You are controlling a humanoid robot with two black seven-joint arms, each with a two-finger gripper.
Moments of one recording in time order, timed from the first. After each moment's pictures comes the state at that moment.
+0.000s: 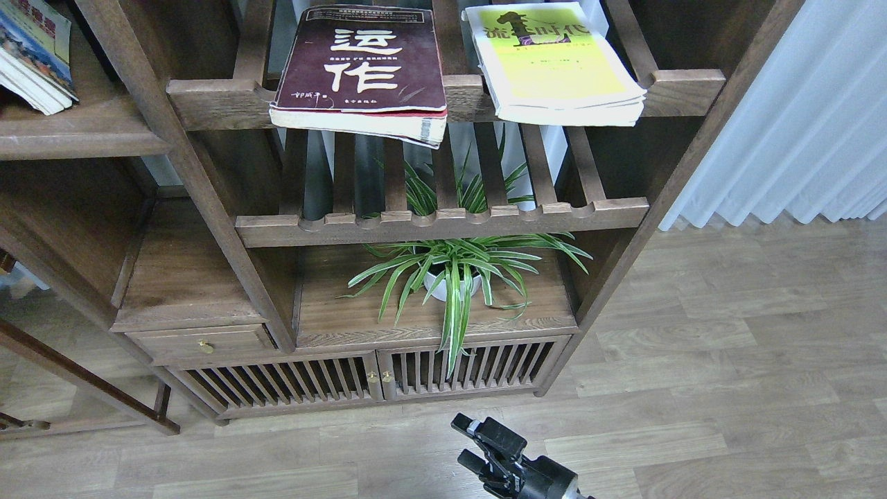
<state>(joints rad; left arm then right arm) -1.17 0.85 -0.75 -0.65 -0.35 -0.49 0.49 -0.07 0.01 0.96 0.78 0.25 0.58 -0.49</state>
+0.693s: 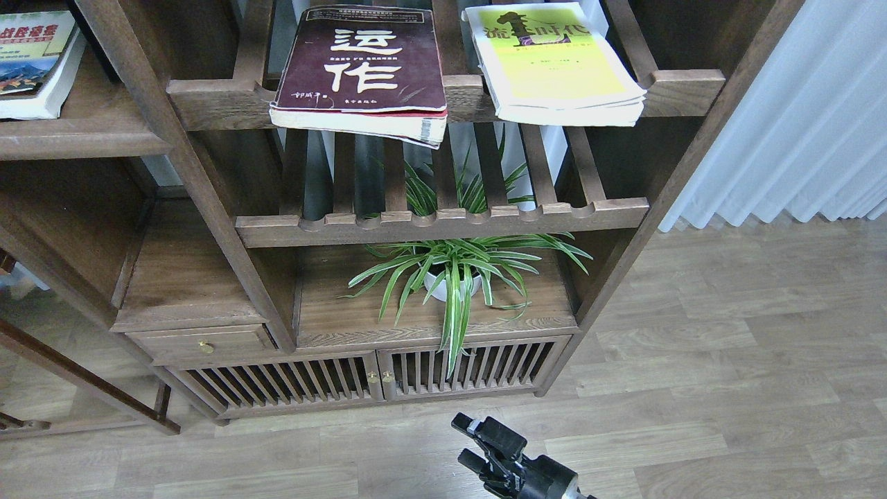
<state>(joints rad) -1.16 1.14 -0.56 -1.03 -0.35 -0.49 0.49 -0.06 0.02 0.95 0.78 0.25 0.58 -0.49</state>
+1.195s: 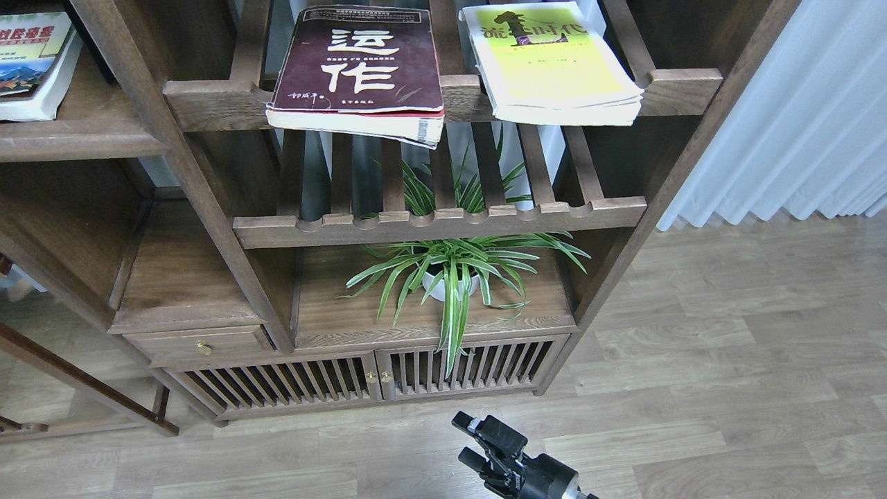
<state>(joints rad) -1.14 1.35 -0.21 -1.16 -0.35 -0.49 0.49 -0.06 0.02 0.96 0.78 0.25 0.58 -0.49</state>
